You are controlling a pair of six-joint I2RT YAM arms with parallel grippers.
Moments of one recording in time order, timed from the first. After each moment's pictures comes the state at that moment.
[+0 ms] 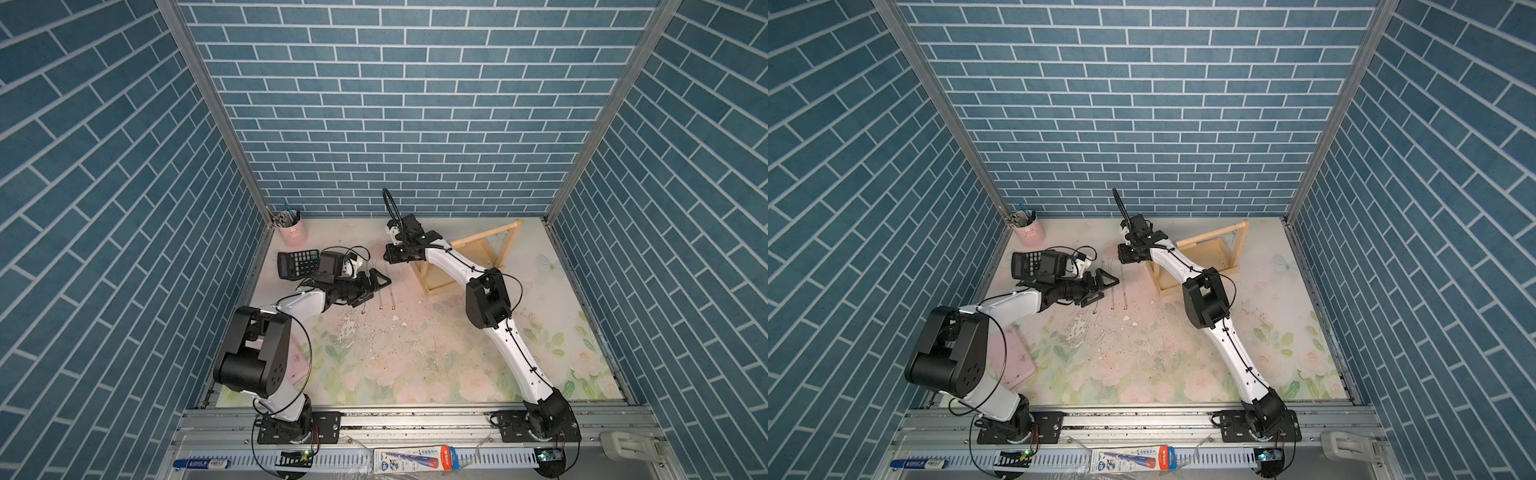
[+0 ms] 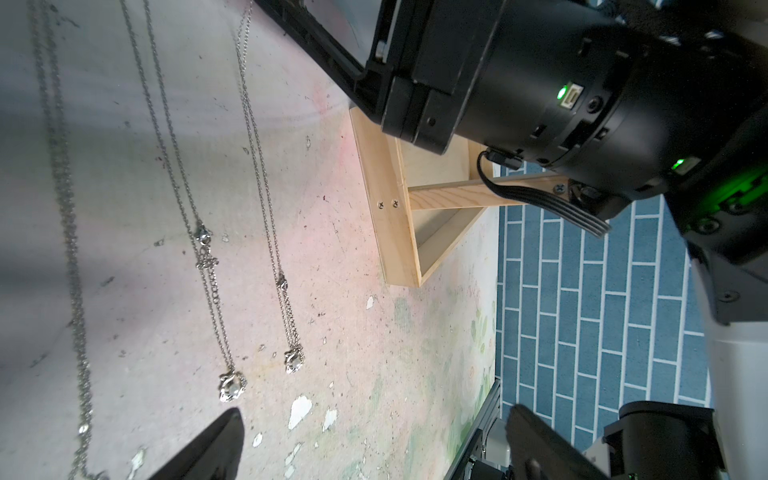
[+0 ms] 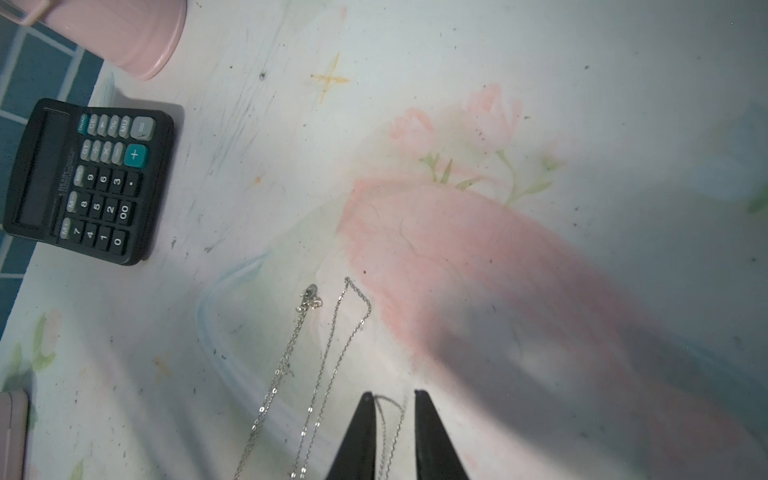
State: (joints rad) left arm -0.23 1.60 0.85 -0.04 0.73 -0.70; right arm 0.66 2.67 2.45 -0.65 -0.30 0.28
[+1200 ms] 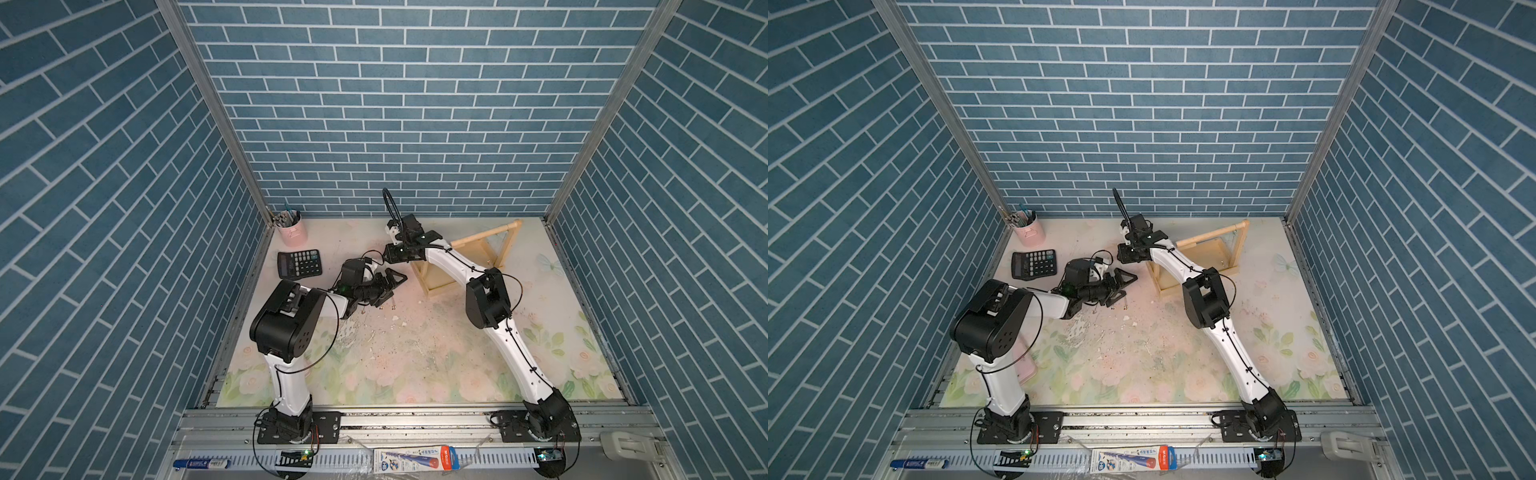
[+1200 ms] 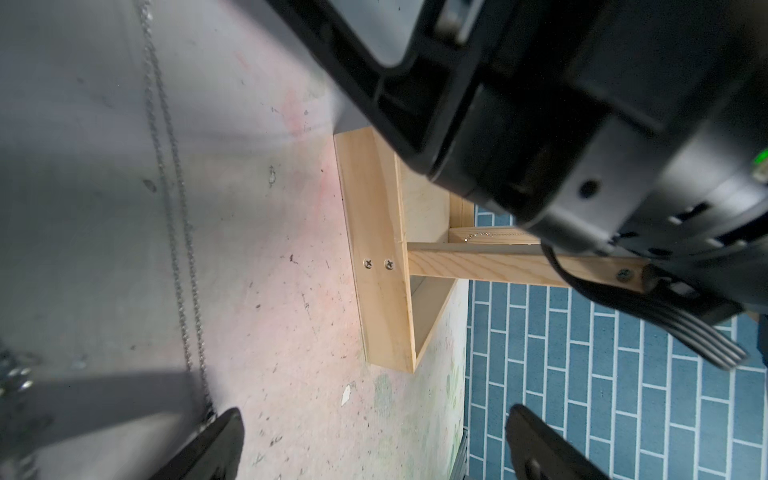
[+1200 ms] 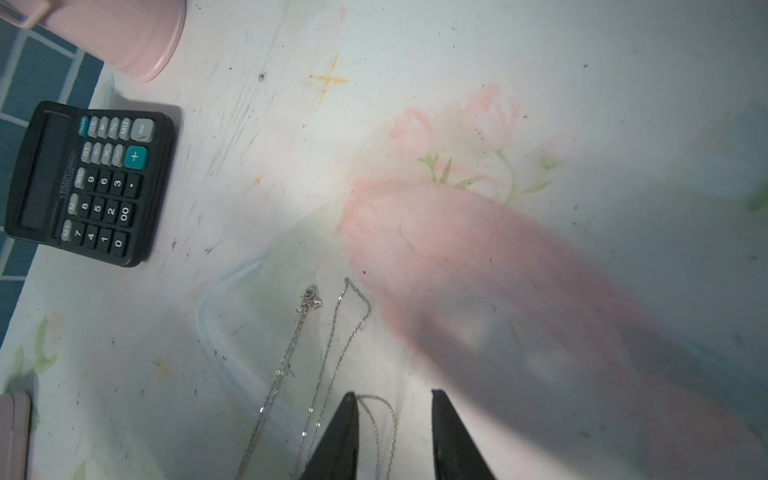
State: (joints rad) left arm -0.36 1.89 0.81 0.55 0.64 -1.04; right arm 0.66 2.67 2.45 -0.65 -0.30 0.29
